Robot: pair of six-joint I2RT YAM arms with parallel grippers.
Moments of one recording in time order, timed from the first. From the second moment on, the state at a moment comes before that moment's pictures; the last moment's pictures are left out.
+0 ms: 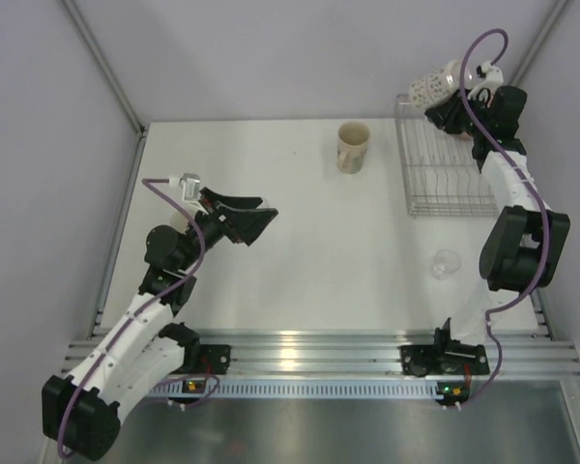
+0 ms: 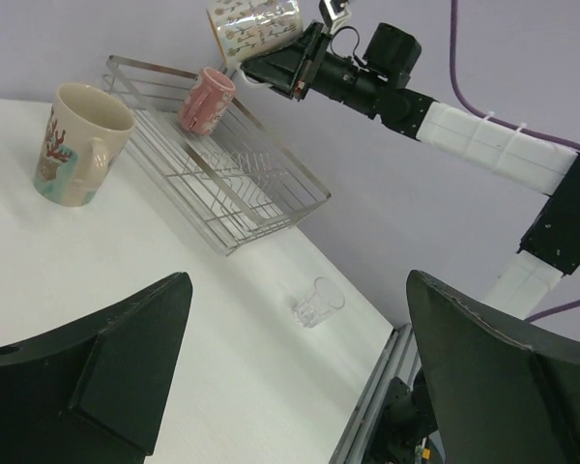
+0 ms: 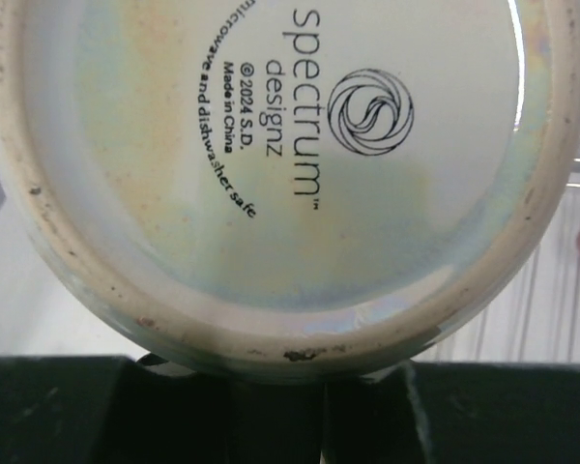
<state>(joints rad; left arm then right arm) -0.38 0.76 0.50 0.56 0.46 -0.78 -0.16 1.76 1.49 0.09 -0.60 0.30</state>
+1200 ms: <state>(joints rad) -0.43 1.00 0.49 0.58 0.53 -0.81 -0.18 2.33 1.94 -0.12 -0.50 -0.43</state>
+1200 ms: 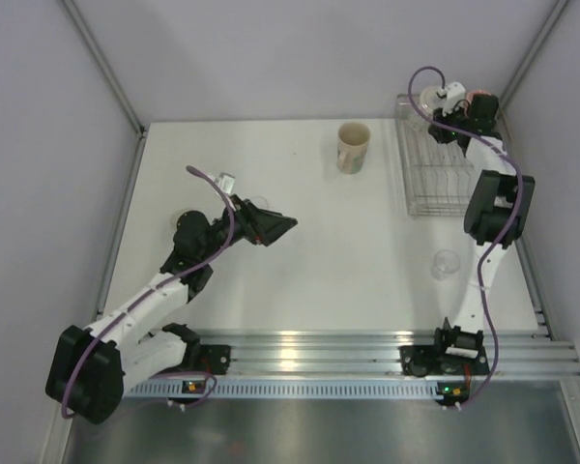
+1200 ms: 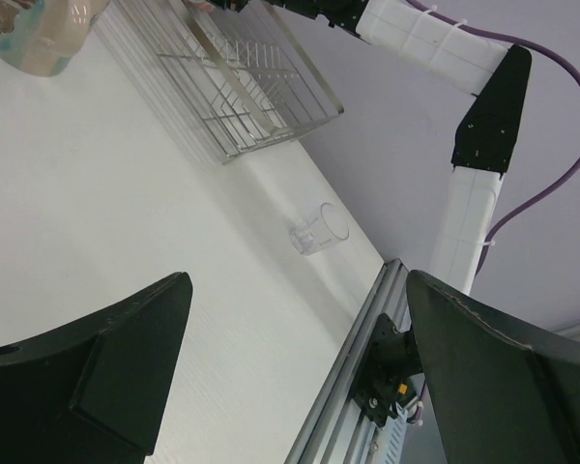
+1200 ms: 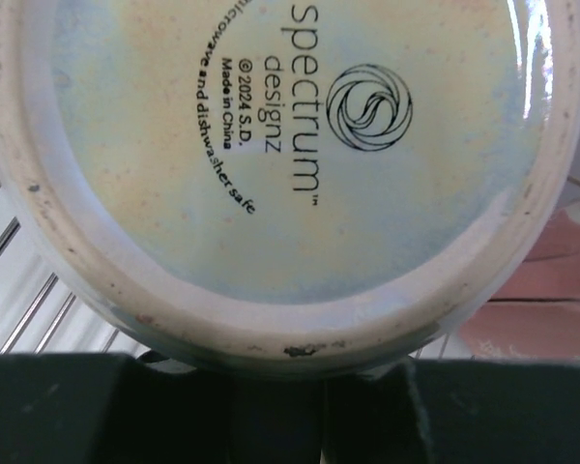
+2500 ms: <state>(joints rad) -0.46 1.07 0.53 0.66 0.54 -0.84 -0.13 2.45 2.07 -0.05 -0.36 -0.45</state>
